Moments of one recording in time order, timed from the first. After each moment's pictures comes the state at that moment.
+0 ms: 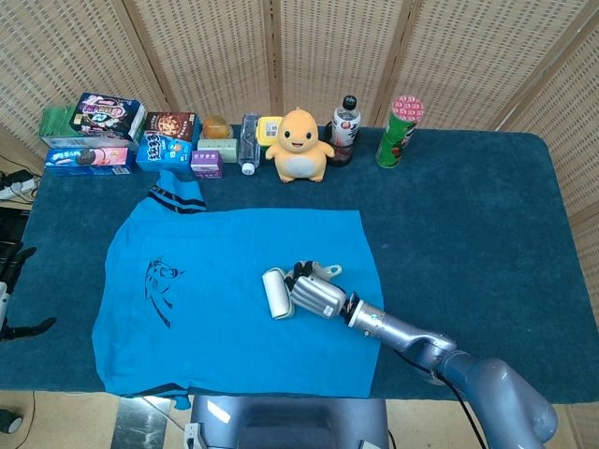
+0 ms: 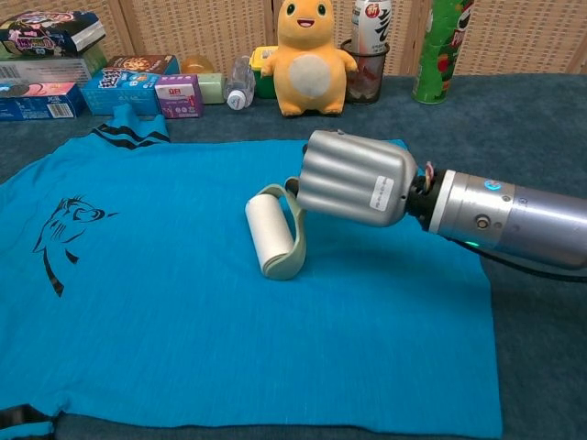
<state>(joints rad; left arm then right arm) -0.15 -0.83 -0.07 -1.95 1.25 1.30 0.01 0.92 -1.92 -0.09 -0.70 -1.87 1.24 -0.84</state>
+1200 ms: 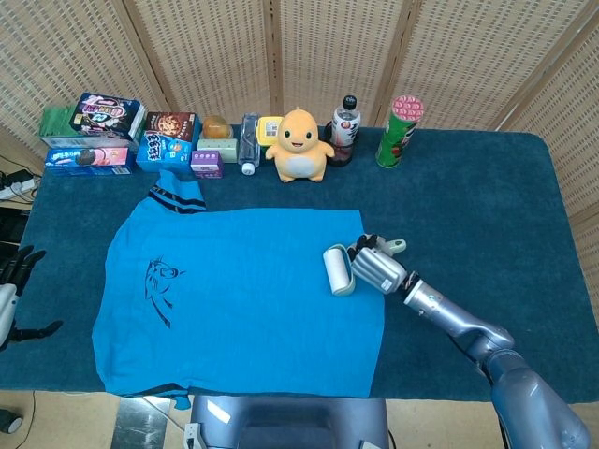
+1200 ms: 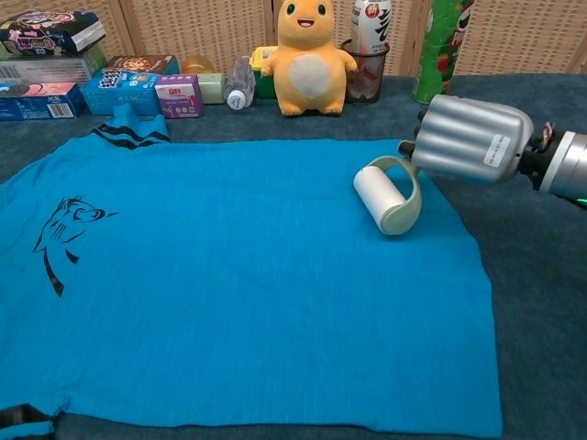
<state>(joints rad) -0.16 -0.84 -0.06 -1.96 1.25 1.28 0.03 0.78 -1.84 -0.11 -0.41 -1.83 1.30 -0.64</state>
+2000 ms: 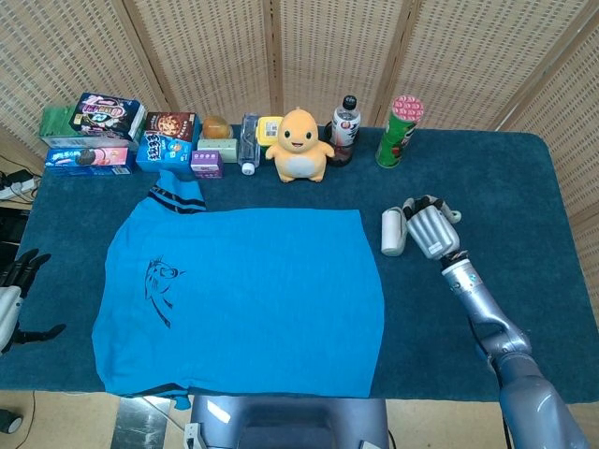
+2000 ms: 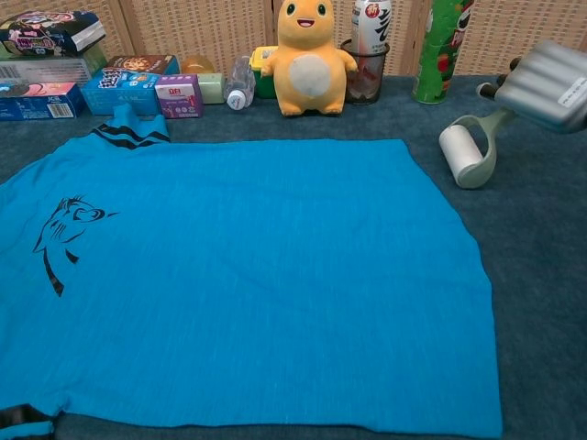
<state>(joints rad) -0.17 -0.83 -0.05 -1.97 1.26 1.25 0.02 0.72 -1.85 0.05 -0.29 -1.59 1.14 -0.48</state>
